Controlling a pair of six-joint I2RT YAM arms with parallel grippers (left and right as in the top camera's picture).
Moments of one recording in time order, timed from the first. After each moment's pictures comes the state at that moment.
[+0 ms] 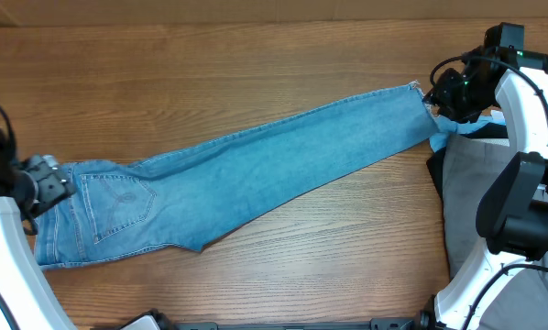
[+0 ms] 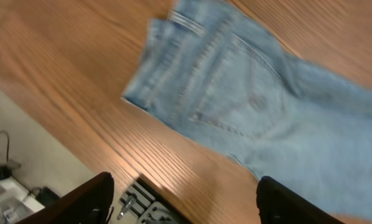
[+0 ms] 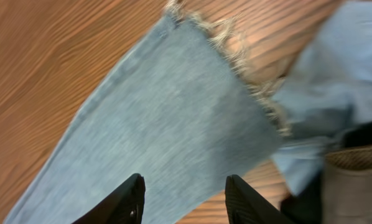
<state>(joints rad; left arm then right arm) 0.50 1.37 1.71 -1.60 -0.16 -0.21 -0.23 2.08 1.79 -1.02 -0.33 0.29</state>
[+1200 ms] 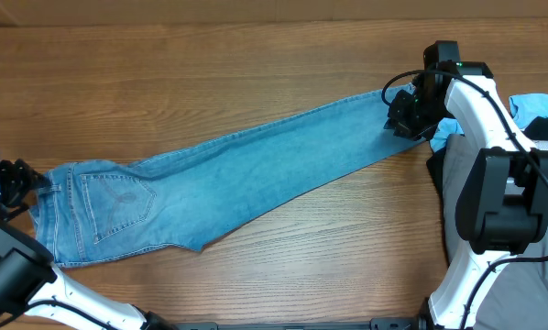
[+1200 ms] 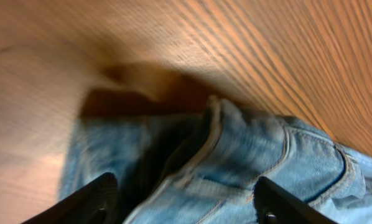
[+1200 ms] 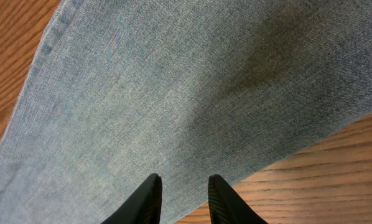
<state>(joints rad) 0.89 2.10 1.69 -1.19 0.34 0.13 -0.05 2.09 1.64 -1.00 -0.27 0.43</state>
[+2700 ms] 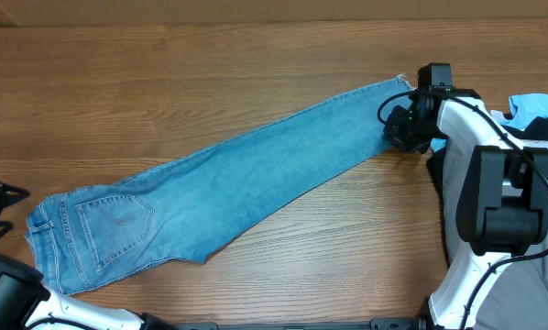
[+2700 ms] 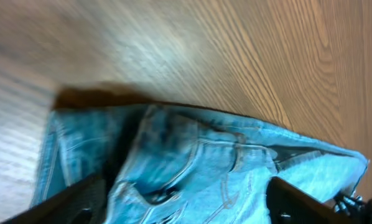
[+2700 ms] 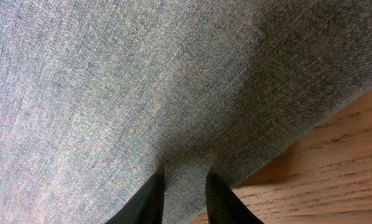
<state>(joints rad) 1.06 2.02 1.70 -1.35 0.51 0.23 -0.05 2.08 1.42 -0.72 -0.22 0.44</state>
